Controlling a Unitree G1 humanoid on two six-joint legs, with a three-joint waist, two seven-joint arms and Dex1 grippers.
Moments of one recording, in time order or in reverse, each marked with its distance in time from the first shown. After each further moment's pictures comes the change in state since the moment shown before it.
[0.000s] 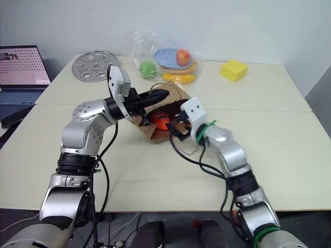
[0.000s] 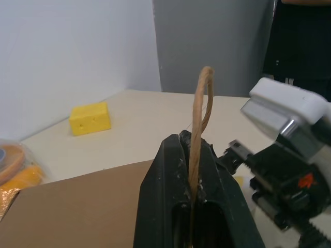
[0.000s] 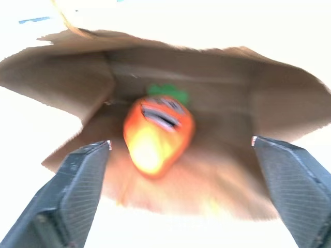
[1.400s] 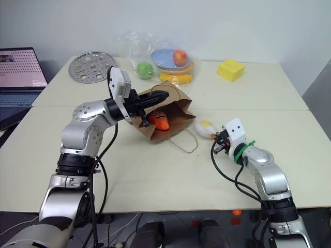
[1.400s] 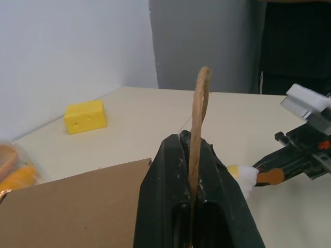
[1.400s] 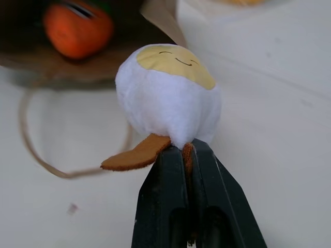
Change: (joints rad) left arm 0.003 0.002 -0.001 0.001 0.015 0.001 -0.004; right arm 0.230 -0.195 -0.112 -0.083 0.055 -0.085 0.096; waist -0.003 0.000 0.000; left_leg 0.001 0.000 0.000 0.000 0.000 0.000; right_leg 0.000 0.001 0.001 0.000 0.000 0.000
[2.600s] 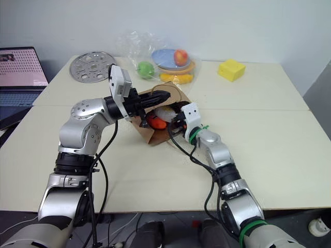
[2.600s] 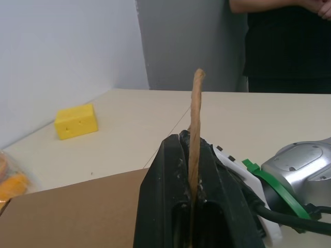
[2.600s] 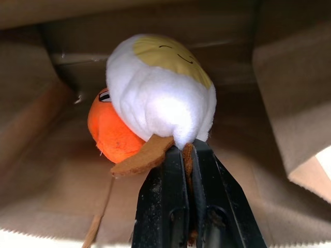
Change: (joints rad) left arm -0.007 0.008 0.000 -0.035 0.001 0.026 -0.039; right arm -0.420 0.405 0.068 0.753 -0.096 -0.294 -0.163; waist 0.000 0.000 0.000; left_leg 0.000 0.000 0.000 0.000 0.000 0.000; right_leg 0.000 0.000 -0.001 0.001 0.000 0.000
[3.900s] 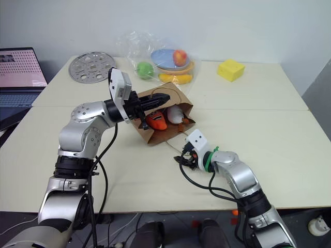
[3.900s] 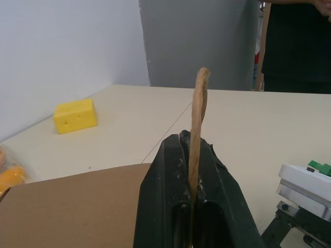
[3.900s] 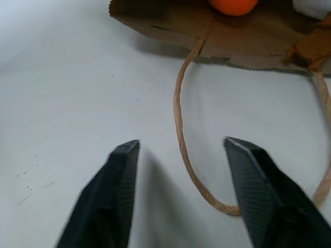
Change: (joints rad) left arm 0.031 -0.001 0.001 -0.039 -0.003 0.028 0.024; right arm 0.320 -0.267 0.193 -0.618 0.064 0.423 0.221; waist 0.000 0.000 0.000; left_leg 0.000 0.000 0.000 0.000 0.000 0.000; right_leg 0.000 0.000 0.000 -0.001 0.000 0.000
